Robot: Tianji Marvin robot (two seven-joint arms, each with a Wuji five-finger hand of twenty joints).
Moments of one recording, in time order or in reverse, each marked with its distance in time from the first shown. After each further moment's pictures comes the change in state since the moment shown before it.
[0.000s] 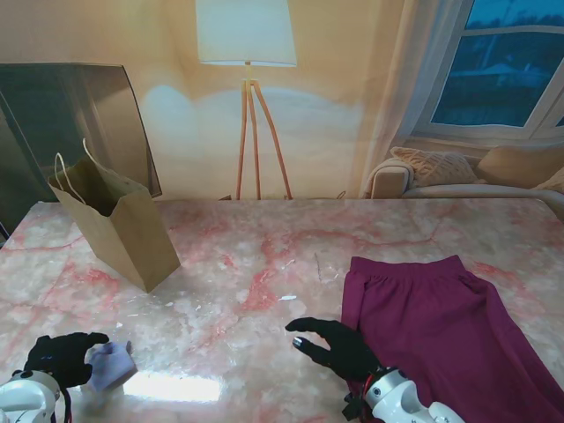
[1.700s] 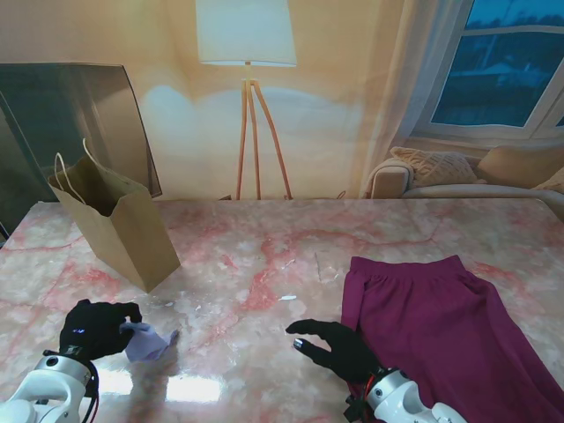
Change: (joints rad) left arm -0.043 -0.018 0.100 -0.035 -0.044 -0.104 0.366; right arm -0.012 0.004 0.012 -0.016 0.007 0.001 0.023; left_hand 0.038 -0.179 -0.060 -0.077 0.416 -0.141 0.613 0.004 0.714 -0.072 0.070 0.438 0.479 -0.020 0.315 0.099 0.291 0.072 0.409 0.027; right_hand 0.009 0.001 0.000 0.000 0.011 0.000 0.000 0.000 0.010 0.000 0.002 0.000 0.021 0.001 0.002 0.010 0.001 0.000 0.001 0.001
